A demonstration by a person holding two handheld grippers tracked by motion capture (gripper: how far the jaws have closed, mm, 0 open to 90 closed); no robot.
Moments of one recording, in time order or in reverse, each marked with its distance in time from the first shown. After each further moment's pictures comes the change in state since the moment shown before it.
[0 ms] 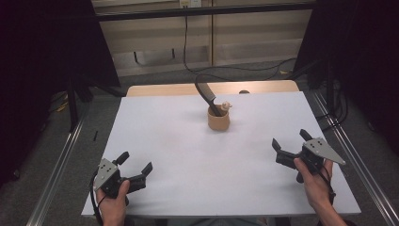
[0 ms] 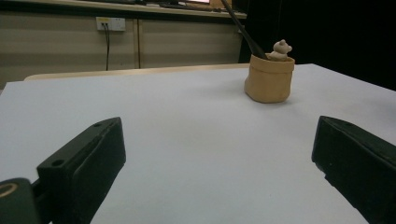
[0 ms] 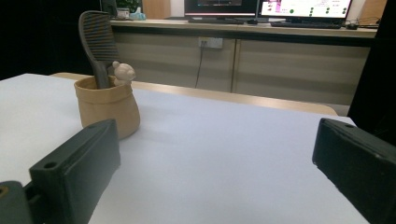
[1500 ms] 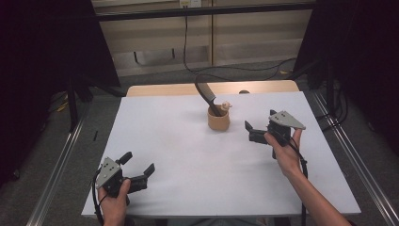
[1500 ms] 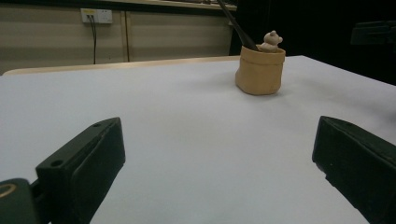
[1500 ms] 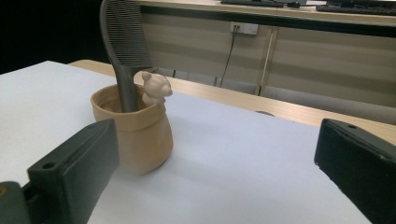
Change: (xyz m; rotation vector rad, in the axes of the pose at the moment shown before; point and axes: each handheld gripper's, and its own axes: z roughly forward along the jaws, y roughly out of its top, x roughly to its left) left arm 0.001 -0.002 0.005 0.028 -0.043 0.005; right arm 0.035 0.026 0.090 0.086 0.119 -0.038
